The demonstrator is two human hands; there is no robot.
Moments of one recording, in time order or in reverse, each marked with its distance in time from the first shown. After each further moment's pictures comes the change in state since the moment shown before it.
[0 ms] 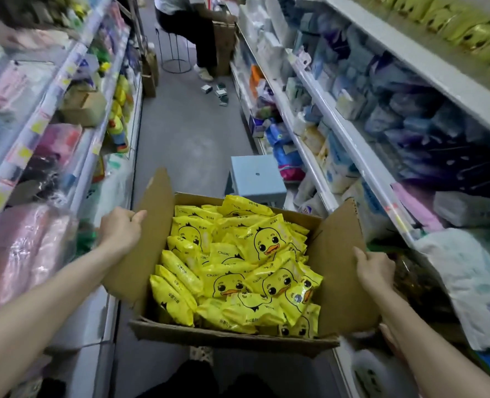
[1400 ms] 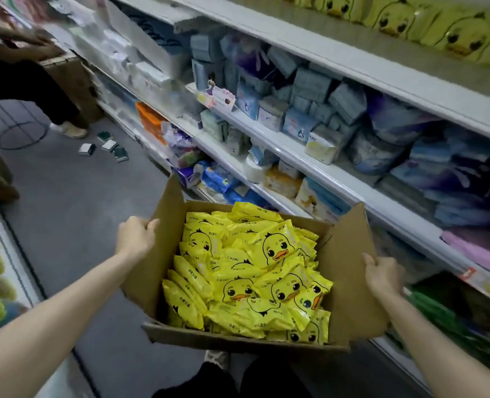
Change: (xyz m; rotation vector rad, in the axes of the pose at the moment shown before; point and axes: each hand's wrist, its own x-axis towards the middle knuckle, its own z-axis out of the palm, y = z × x) left_hand 0.559 0.288 0.129 0.073 -0.362 0.547; right_hand 0.277 -0.244 0.139 0.178 0.307 0.640
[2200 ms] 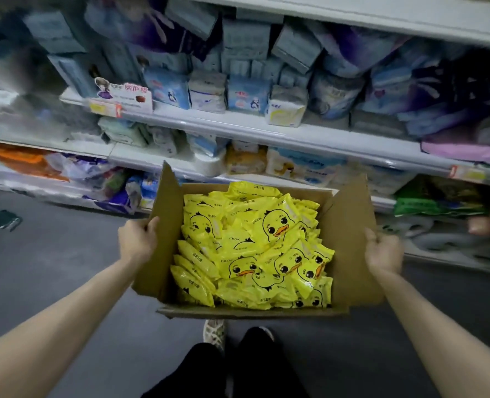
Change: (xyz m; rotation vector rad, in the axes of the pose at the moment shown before) left_hand 0.236 0.028 0.060 0.027 -0.331 0.344; right_hand -0.062 -0.067 0.106 0.064 0.352 0.385
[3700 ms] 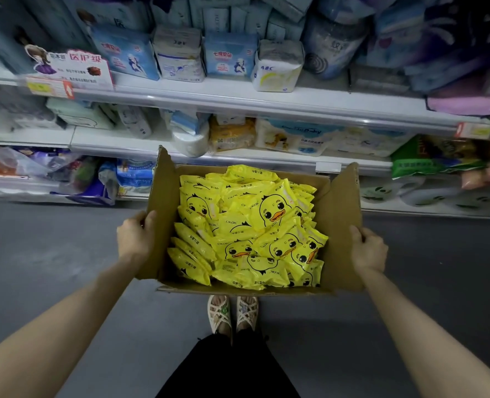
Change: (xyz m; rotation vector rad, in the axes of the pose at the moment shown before) left_hand 0.047 -0.024 0.039 -0.077 -0.218 -0.047; right_hand -0.030 0.012 0.053 0.001 -0.010 0.138
